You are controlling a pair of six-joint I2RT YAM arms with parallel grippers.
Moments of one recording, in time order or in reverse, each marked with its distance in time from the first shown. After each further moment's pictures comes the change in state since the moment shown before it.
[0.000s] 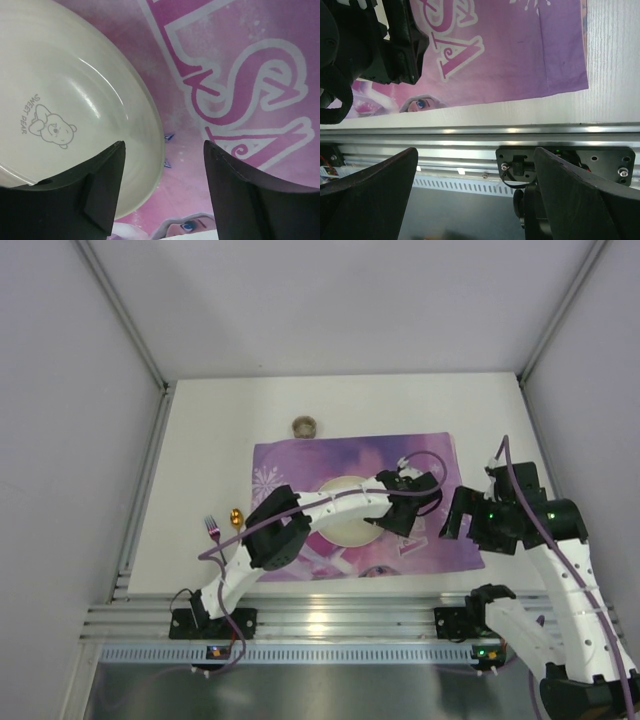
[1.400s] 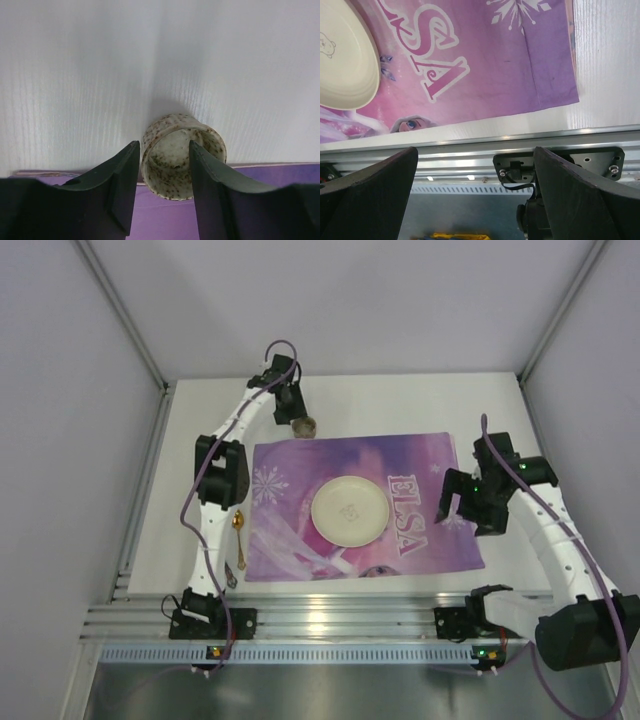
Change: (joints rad) left arm 0.835 0.173 0.348 0.169 0.264 0.153; right arm 0.000 0.303 0.069 0.055 0.058 0.027
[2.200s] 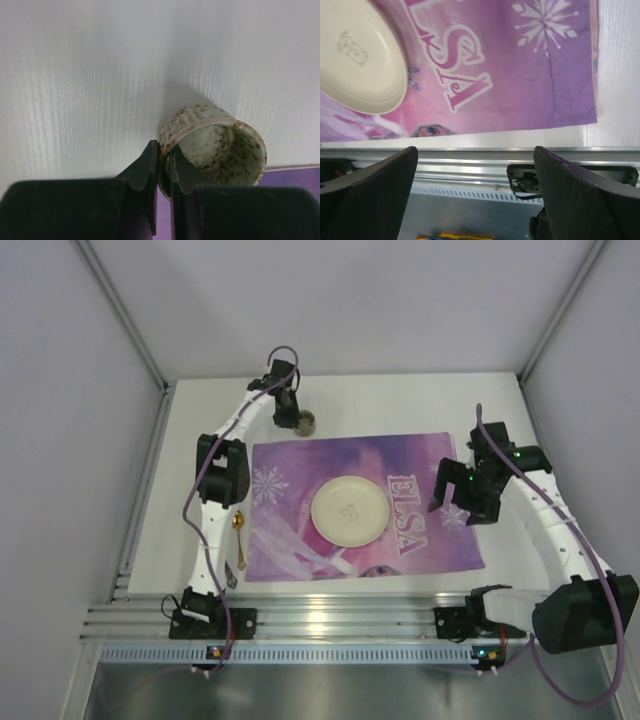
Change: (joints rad) left arm 0.012 0.037 -0.011 0.006 0.013 0.072; right arm 0.000 0.076 0.026 0.056 -0.042 -0.005
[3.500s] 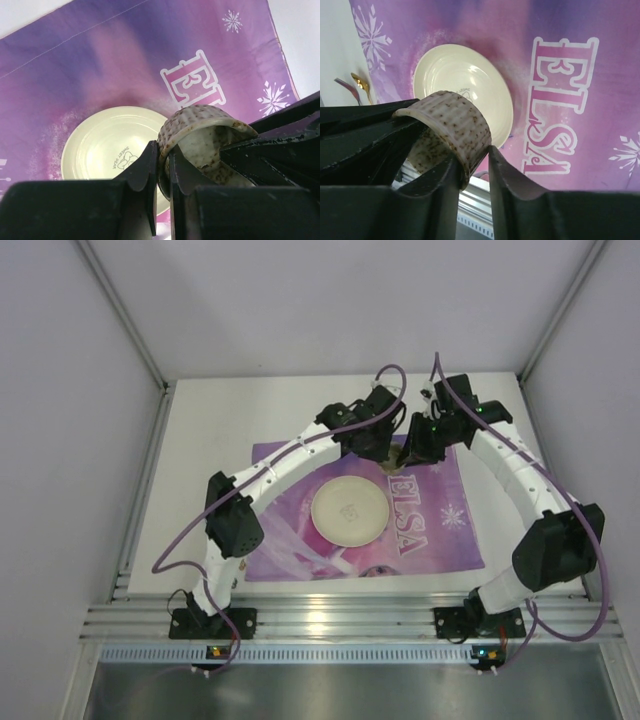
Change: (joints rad) left arm -0.592 -0.415 -0.134 -0.166 -0.117 -0.018; right arm 0.130 0.358 0.357 0.259 -0.201 -0.014
